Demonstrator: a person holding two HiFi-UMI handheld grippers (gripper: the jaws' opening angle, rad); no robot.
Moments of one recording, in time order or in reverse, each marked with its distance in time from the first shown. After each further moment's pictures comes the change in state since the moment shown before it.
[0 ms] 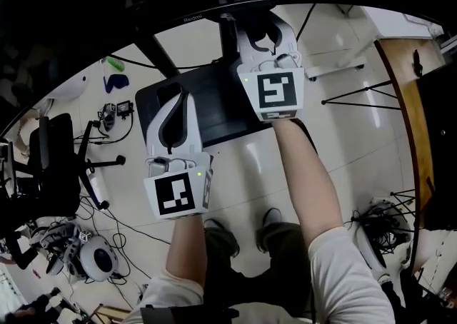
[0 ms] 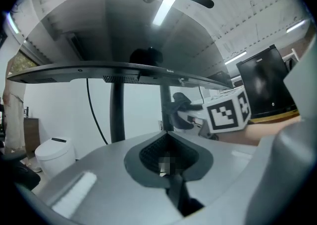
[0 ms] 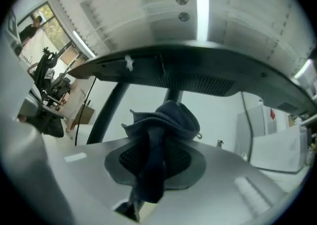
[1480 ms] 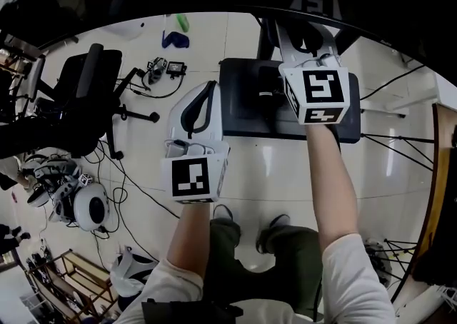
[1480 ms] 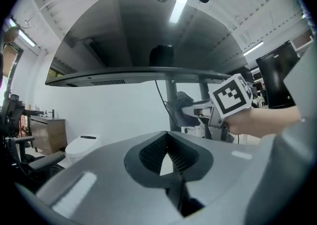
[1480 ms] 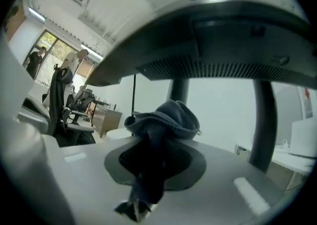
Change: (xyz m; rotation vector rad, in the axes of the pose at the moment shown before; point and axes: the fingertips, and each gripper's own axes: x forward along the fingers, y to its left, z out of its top) left arm -0.093 0.191 -0.023 -0.030 0.203 0.184; right arm 0.092 0.207 0.067 0.043 0.003 0.299
